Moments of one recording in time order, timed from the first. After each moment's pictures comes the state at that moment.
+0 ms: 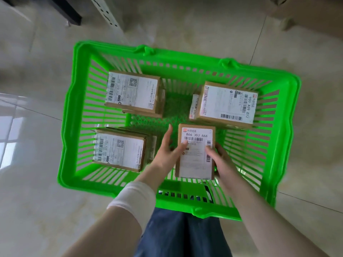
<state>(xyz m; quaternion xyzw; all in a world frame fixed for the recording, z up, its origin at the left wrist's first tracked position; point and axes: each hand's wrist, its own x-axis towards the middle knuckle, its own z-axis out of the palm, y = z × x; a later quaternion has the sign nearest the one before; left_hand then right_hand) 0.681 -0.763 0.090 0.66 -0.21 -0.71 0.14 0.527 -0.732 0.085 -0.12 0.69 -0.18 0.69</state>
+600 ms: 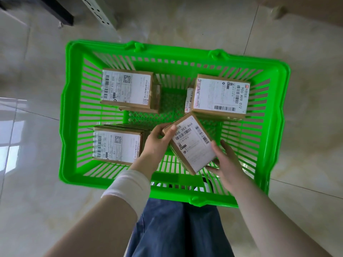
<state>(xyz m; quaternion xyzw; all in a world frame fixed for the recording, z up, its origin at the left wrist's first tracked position) 0.688 -0.773 0.090 0.72 -0.24 -0.64 0.13 0.516 -0.720 0.097 -0.03 0.72 -0.22 0.66</state>
